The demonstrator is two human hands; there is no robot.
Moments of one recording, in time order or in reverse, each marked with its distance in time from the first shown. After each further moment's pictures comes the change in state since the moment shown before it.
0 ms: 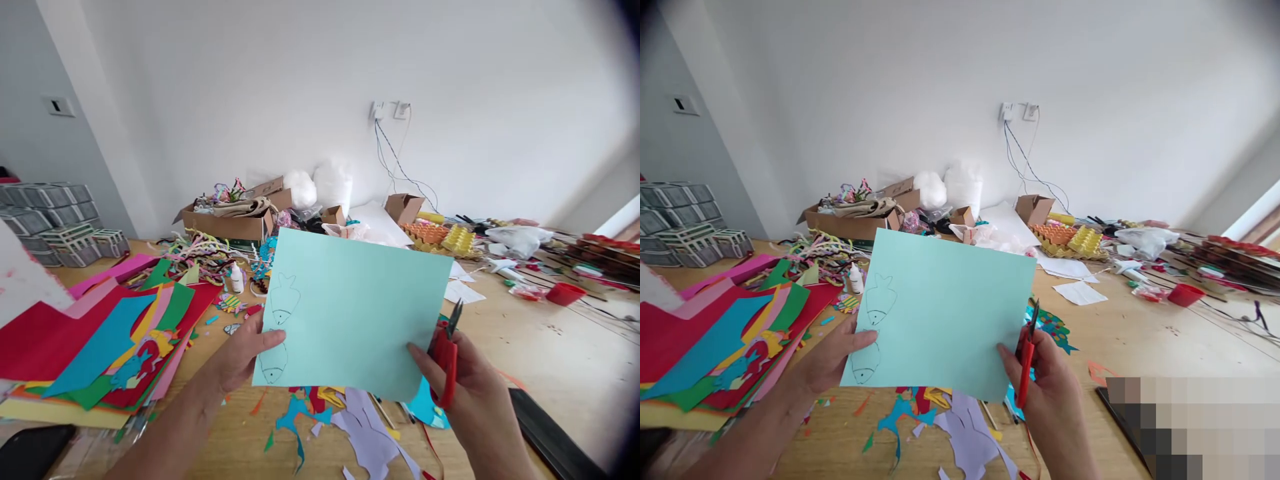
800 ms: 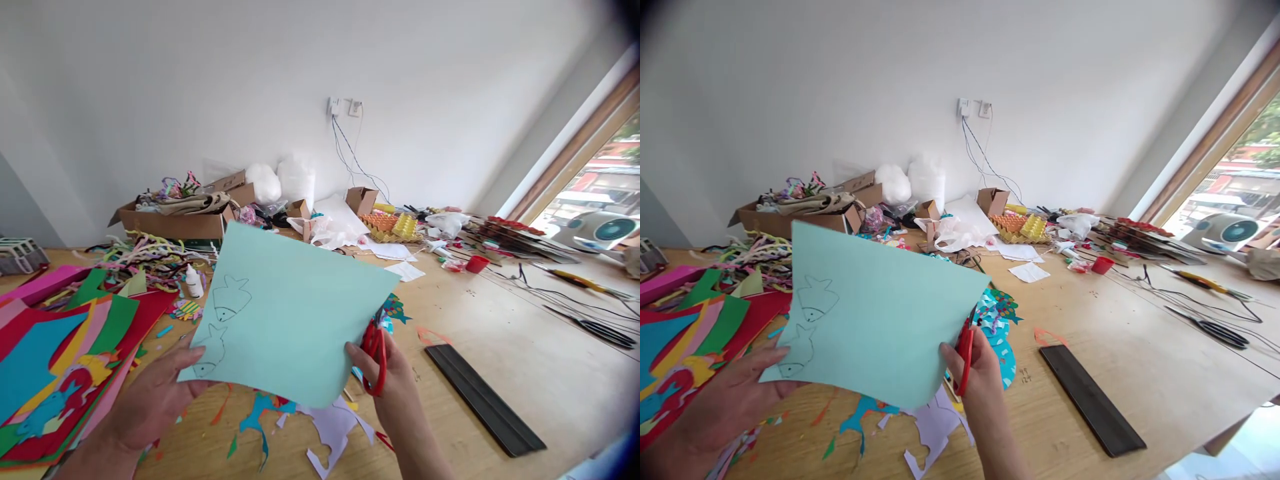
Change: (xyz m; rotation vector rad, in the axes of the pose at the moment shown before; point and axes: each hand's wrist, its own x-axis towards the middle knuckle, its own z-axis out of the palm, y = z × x) left_hand -0.030 -0.001 -0.017 -0.171 0.304 -0.044; right_hand -0.029 -0.007 0.022 0.417 -0.107 0.232
